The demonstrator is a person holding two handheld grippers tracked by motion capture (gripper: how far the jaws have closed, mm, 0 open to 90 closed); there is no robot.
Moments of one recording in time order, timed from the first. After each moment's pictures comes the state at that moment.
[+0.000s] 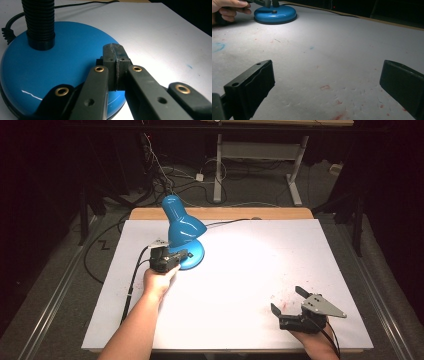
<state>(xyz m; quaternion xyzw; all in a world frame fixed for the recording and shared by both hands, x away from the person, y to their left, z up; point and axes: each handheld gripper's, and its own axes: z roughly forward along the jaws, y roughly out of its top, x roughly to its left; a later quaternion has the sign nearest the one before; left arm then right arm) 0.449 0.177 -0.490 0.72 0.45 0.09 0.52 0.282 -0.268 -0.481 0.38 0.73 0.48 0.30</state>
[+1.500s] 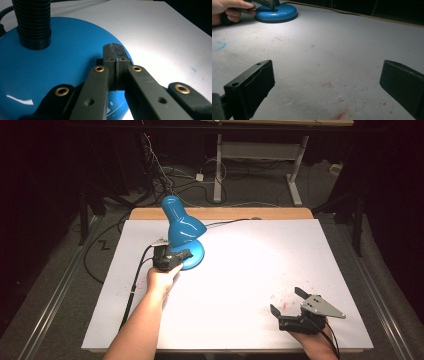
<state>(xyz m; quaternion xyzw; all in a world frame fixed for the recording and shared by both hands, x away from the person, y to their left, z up) 0.458 0.171 -0.495 0.72 0.46 0.08 0.51 0.281 -0.267 -0.484 0.38 0.73 0.48 0.29</state>
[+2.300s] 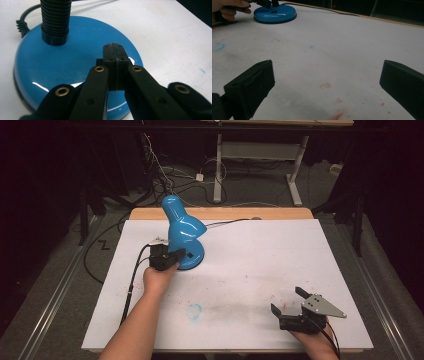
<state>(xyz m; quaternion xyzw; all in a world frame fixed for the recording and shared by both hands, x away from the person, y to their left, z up) 0.452 0.179 -0.485 0.72 0.48 0.10 0.49 0.282 -0.269 -0.483 0.38 0.73 0.48 0.29</state>
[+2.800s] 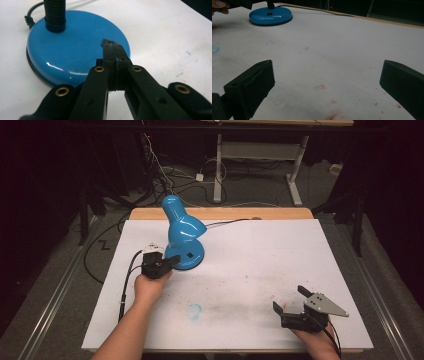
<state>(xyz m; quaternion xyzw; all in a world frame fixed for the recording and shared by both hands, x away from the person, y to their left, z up) 0.416 0.192 -0.477 0.74 0.46 0.10 0.48 0.284 -0.273 -0.482 0.39 0.72 0.49 0.30</state>
